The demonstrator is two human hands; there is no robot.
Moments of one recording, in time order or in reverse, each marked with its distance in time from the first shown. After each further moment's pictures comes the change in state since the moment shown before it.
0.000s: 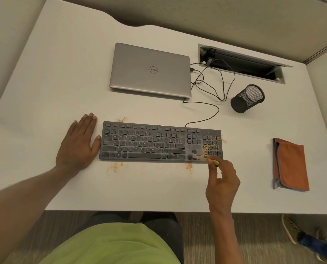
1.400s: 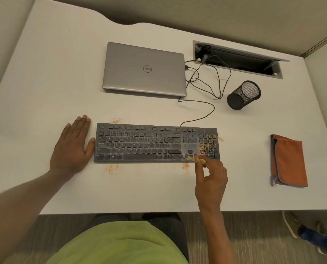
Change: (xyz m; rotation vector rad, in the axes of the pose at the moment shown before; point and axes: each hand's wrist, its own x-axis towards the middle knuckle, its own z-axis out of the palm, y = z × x) left_hand 0.001 -0.001 -0.001 0.000 -0.008 -0.007; right_hand -0.004 -0.003 0.017 -0.056 0.000 0.063
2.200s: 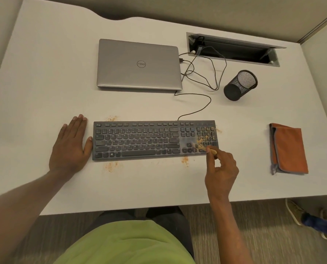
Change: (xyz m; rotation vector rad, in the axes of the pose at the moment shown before) left_hand -0.001 0.001 0.000 -0.005 0.012 0.004; right_hand 0.014 0.025 -0.013 0.008 0.097 0.058
